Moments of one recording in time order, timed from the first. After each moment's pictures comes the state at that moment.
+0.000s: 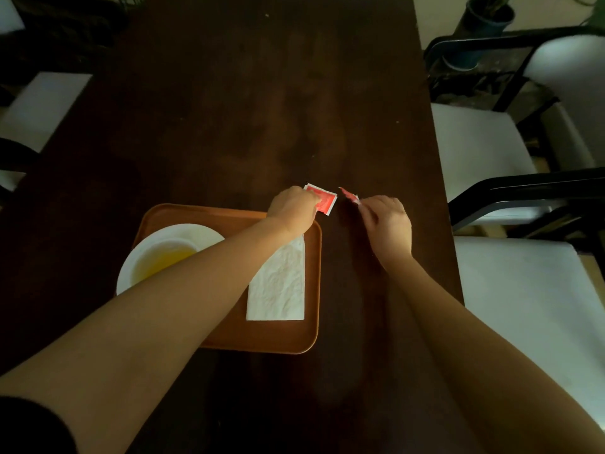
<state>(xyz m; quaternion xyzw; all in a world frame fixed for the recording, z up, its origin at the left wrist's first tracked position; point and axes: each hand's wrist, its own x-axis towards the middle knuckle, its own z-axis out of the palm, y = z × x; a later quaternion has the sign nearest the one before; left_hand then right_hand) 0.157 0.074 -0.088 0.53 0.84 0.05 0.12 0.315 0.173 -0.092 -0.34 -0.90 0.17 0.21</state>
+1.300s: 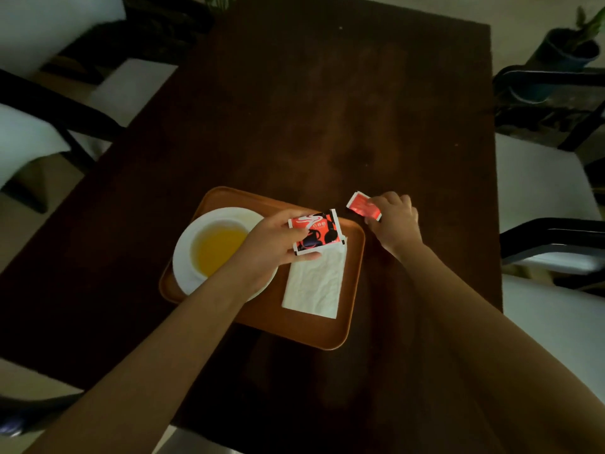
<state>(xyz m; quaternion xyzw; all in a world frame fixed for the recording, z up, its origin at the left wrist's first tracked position) 0.189 -0.060 0.003 0.04 0.67 0.60 0.44 0.252 0.164 -0.096 -0.28 -0.95 0.14 0.01</state>
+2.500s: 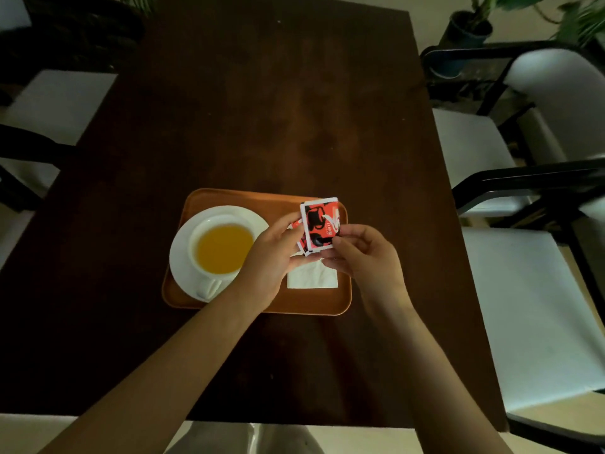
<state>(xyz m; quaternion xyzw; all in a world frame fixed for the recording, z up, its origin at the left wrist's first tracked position) 0.213 -0.096 0.006 0.12 0.59 0.64 0.48 0.323 -0.011 0.011 -0.44 -0.56 0.68 0.20</state>
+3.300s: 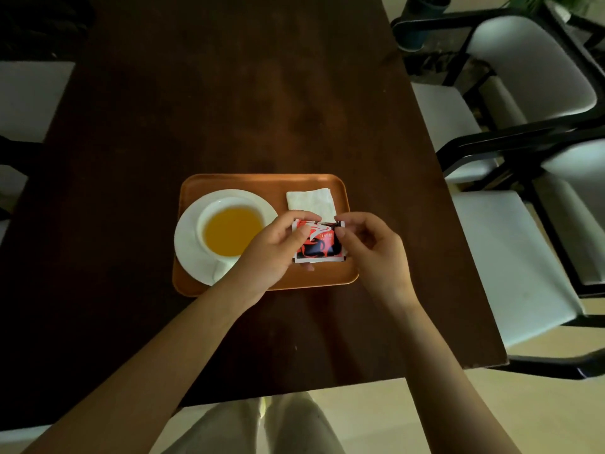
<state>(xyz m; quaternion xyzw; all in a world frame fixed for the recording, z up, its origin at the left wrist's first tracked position) 0.197 -0.142 -0.003 0.28 0.62 0.54 0.50 0.330 -0.058 0.011 -0.45 -0.70 0.50 0.25</state>
